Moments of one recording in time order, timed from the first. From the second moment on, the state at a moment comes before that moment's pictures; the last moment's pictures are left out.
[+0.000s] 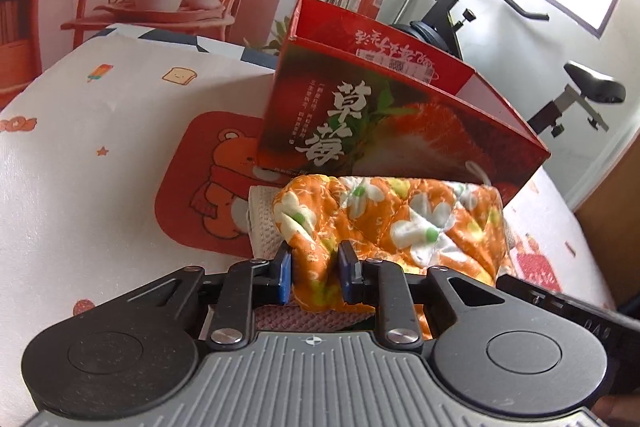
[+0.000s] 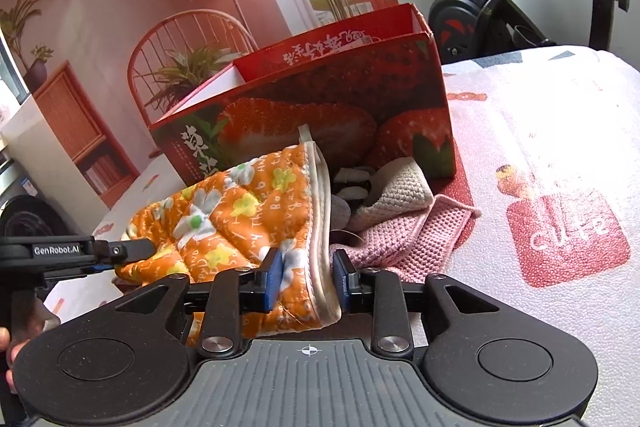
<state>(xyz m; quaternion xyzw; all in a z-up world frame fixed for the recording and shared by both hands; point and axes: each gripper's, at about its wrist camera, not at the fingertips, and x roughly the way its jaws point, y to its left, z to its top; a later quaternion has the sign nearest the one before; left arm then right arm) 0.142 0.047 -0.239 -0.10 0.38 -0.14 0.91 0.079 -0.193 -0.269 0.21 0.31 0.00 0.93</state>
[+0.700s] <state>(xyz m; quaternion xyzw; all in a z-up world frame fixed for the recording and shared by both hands) 0.137 0.043 -0.245 -0.09 0.38 -0.14 0.91 0.078 -0.183 -0.257 0.18 0.30 0.03 0.94</state>
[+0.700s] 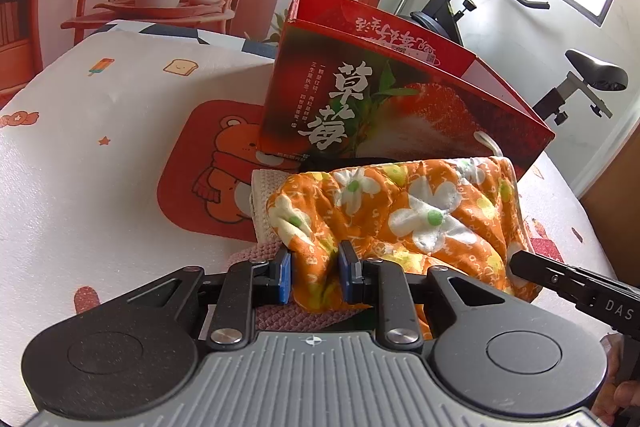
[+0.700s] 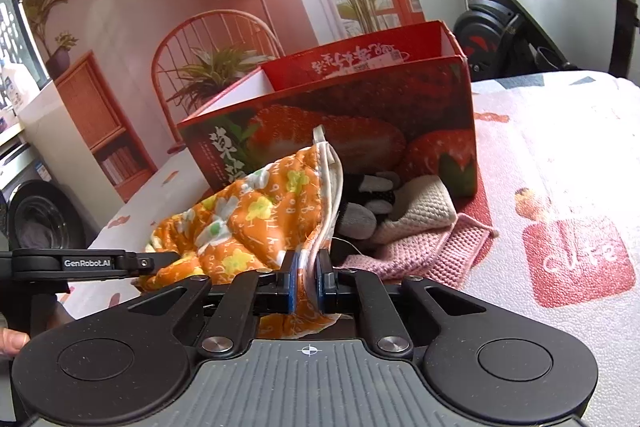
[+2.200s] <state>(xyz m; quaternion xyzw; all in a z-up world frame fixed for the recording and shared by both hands) 0.254 -0.067 -0.093 0.08 0.15 -0.16 0.97 0.239 -0.252 -0.151 0.14 0.21 -0.03 0.97</state>
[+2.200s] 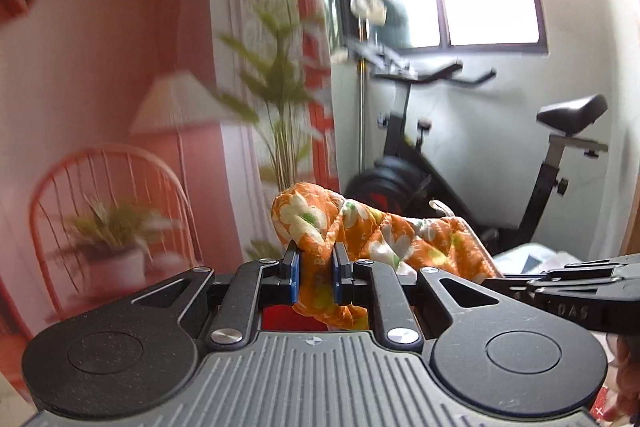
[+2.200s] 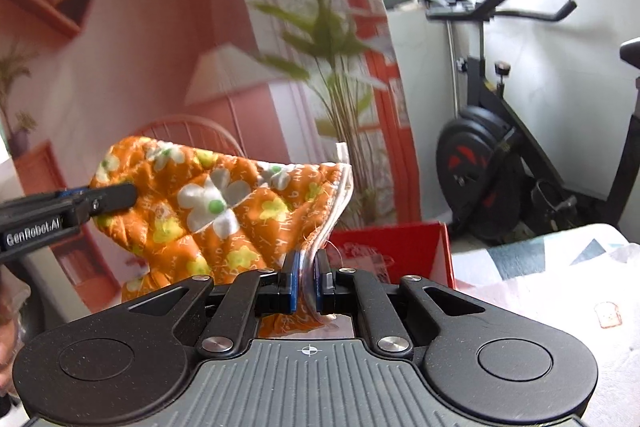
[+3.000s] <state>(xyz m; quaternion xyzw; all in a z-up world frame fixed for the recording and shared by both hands) 0.325 -0.058 -0.171 0.08 0.35 -0.15 0.92 0.273 -0.238 -0.214 0.10 0.35 -0.08 0.93</state>
